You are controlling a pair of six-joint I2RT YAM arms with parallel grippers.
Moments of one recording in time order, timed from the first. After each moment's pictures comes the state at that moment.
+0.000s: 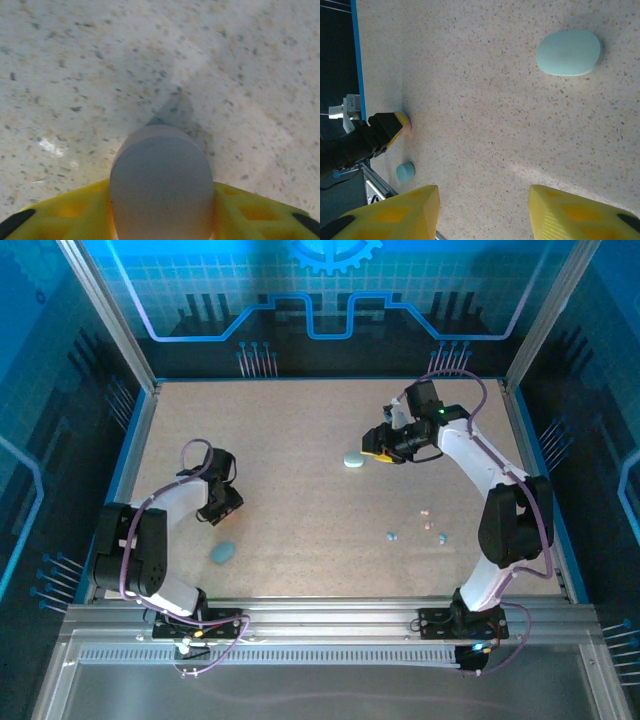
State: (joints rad) left arm -0.10 1.53 0.78 -0.56 -0.10 -0.86; right arm 0.25 1.73 1.43 -0.81 -0.61 0.42
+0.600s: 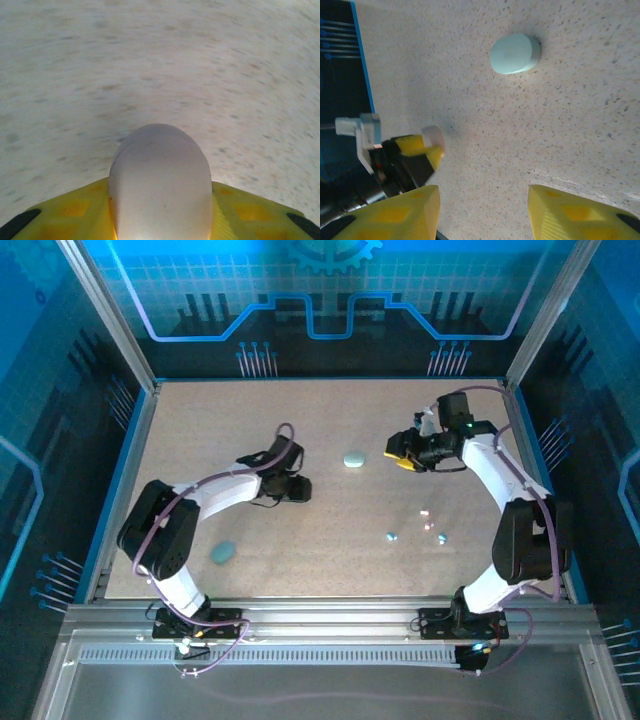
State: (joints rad) left arm -0.53 1.71 1.07 -0.46 0.07 -0.42; right arm 0.09 1.58 1.24 -0.72 -0.66 0.51
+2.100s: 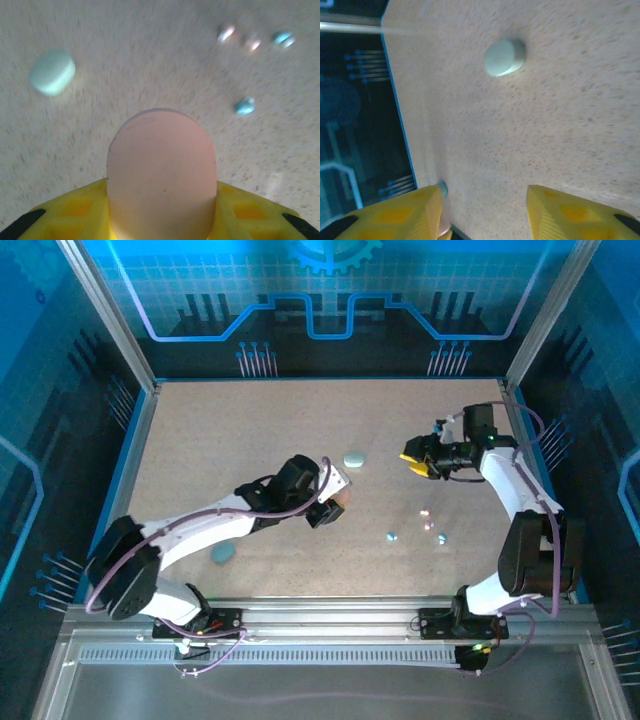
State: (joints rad) left arm -0.76 1.42 0.92 -0.22 0.16 0.13; right arm -0.02 1.51 1.13 -0.67 -0.81 0.53
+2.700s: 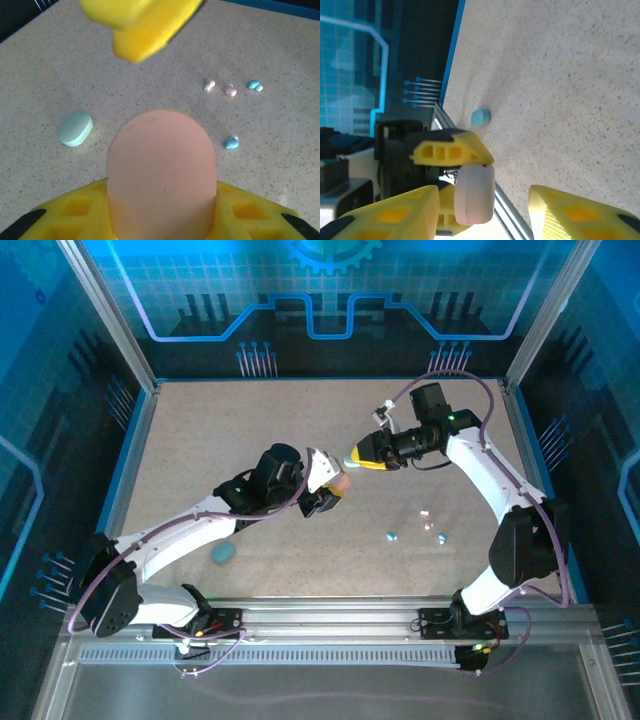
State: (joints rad) left arm -0.71 1.32 0.92 -0.16 0.26 0.20; right arm 0.27 1.59 1.40 -0.89 -0.99 0.26
